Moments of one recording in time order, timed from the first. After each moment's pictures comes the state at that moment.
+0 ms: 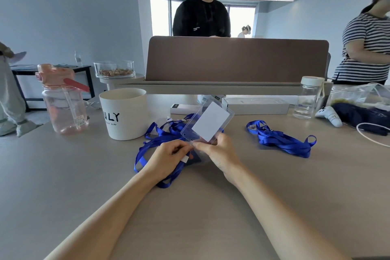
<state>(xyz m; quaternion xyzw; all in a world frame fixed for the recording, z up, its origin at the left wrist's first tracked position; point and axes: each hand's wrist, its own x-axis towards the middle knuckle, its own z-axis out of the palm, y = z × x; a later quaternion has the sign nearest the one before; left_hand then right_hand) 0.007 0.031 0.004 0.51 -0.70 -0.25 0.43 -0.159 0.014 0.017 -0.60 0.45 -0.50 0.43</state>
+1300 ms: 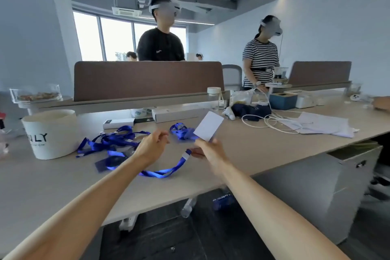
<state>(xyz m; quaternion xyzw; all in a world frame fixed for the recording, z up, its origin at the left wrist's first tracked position) -0.143 0.101 0.068 0.51 -0.76 -0.21 0.35 -0.319 0.158 0.054 -0.41 0.51 -0.61 0.44</state>
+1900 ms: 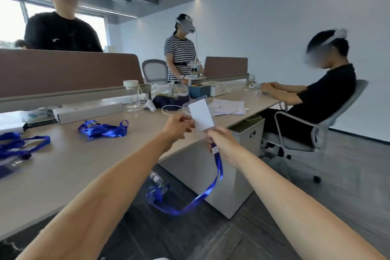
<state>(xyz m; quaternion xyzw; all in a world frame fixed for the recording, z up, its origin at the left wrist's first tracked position) -0.406 0.209 0.082 0.29 -0.76 -0.49 0.31 -0.507 0.330 0.061 -0.33 0.65 -0.63 0.28</state>
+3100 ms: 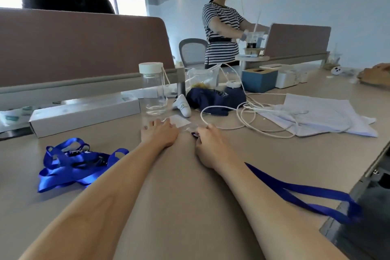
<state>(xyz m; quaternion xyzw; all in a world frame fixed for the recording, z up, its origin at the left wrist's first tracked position) -0.478 -0.186 -0.009 0.58 -0.81 -0.05 0.09 -0.588 -0.051 -0.009 -0.61 0.75 -0.24 -0.04</state>
